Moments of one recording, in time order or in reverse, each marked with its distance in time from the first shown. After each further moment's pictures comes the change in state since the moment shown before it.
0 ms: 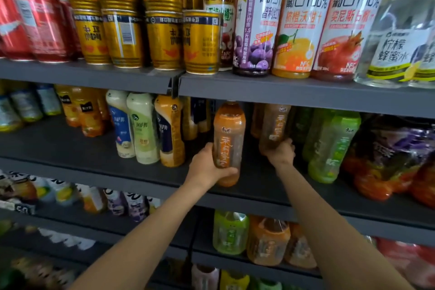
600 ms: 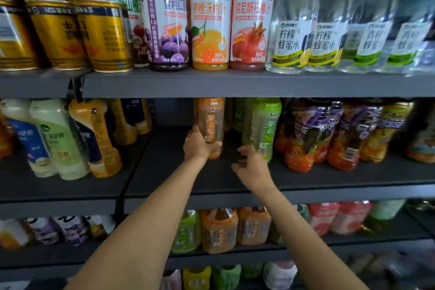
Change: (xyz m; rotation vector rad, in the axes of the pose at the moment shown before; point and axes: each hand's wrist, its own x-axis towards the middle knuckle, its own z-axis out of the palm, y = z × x) left_hand 0.061 0.067 0.105 -0.005 0.005 -0.009; right_hand -0.061 0.054 -0.080 -0.076 -0.080 -0.256
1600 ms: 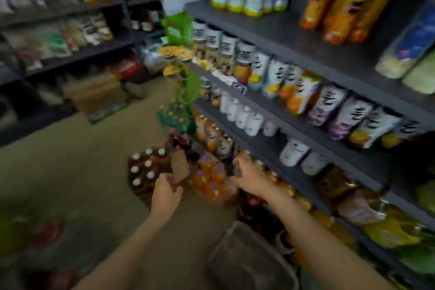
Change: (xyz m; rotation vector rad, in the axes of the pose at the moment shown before) left_hand -0.485 -0.469 -0.381 -0.012 0.527 -0.893; right_hand -0.371 -0.250 0.413 -0.365 -1.178 -0.443
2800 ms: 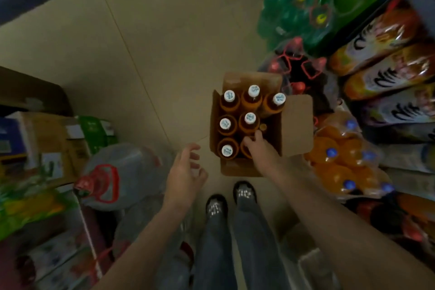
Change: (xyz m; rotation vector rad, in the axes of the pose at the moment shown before) left_hand 0.311 -0.335 -0.062 0.005 -0.042 -0.367; right_hand 0.466 -0.102 0.426 -0.499 -0.462 -0.243
